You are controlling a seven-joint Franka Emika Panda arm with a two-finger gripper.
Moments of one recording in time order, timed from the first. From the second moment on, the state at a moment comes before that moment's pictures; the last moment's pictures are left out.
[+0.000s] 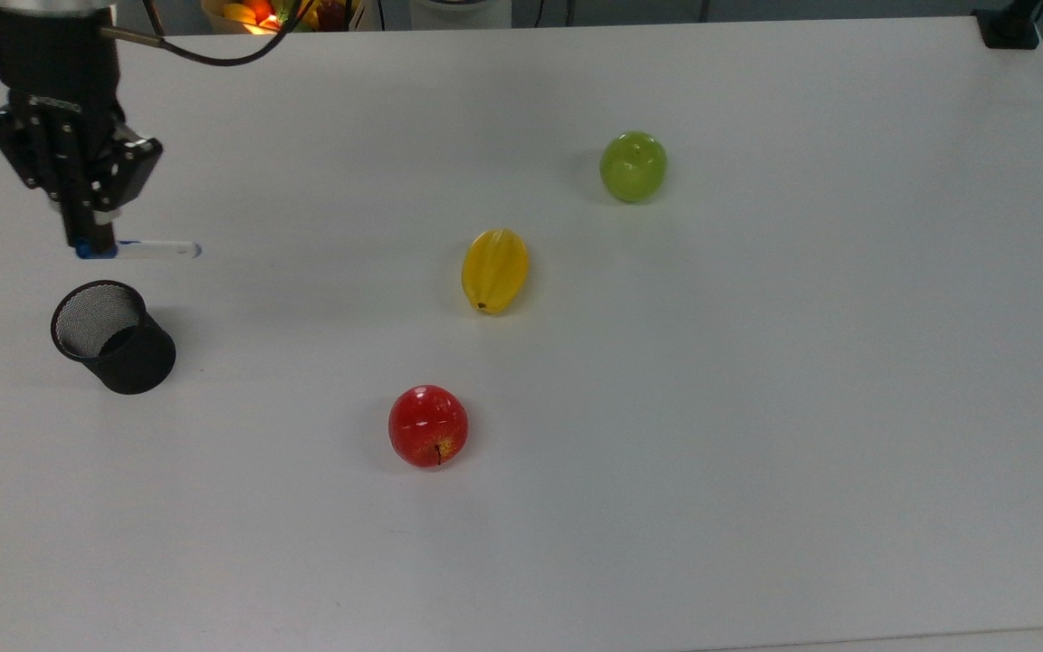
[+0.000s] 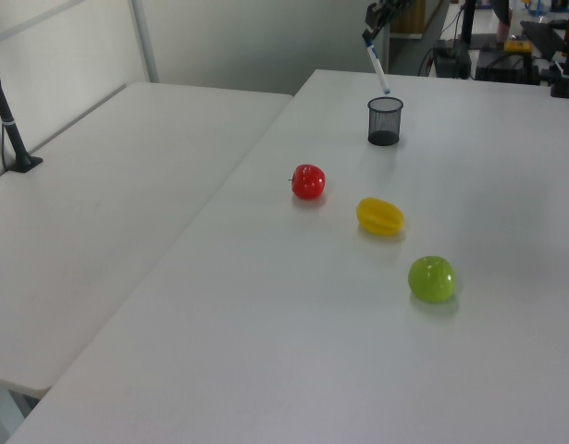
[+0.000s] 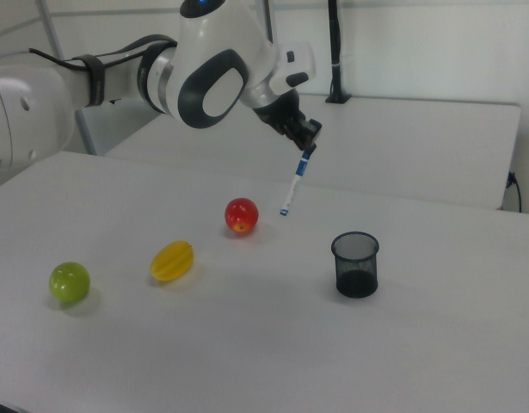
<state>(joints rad) -0.12 0.33 -0.13 -1.45 0.12 2.35 -0.04</state>
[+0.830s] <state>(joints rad) 0.11 0.38 -0.19 -1.58 0.12 2.01 -0.10</state>
